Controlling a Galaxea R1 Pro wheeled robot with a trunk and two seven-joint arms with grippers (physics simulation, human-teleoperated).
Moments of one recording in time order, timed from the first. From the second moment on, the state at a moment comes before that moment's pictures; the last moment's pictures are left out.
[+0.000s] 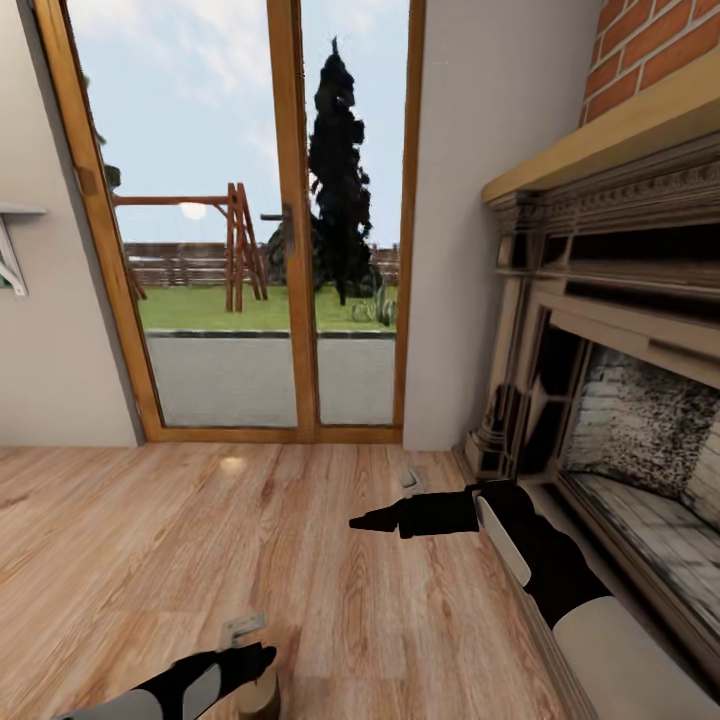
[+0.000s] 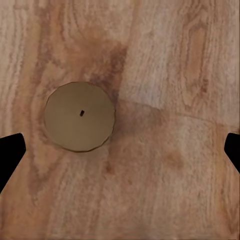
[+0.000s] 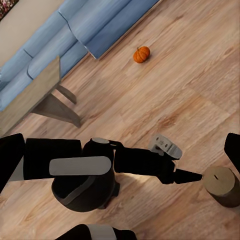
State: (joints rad) left arm -0.62 0.03 -0.80 -0.06 1.07 0.10 -0.09; right arm -0.68 -0.10 0.31 -1.07 -0.35 0.87 1.07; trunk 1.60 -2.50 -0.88
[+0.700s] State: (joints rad) left arm -0.62 0.05 -0.80 -0.06 1.07 0.12 -0.09; right arm -0.68 -0.09 0.31 -1.07 -0.35 0.87 1.07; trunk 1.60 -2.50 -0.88
